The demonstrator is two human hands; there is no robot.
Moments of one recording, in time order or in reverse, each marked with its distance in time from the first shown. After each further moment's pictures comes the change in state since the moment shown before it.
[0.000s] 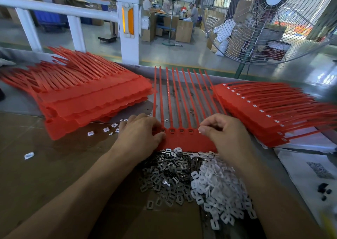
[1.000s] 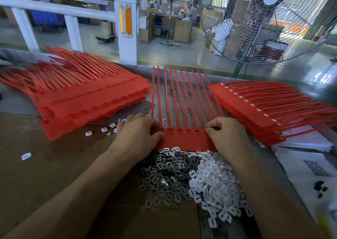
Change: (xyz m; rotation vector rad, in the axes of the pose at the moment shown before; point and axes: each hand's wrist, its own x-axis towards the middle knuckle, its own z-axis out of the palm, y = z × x) left_hand 0.002 0.000 0.000 0.010 0.006 -0.009; right_hand 0.023 0.026 0.005 -0.272 0.124 0.111
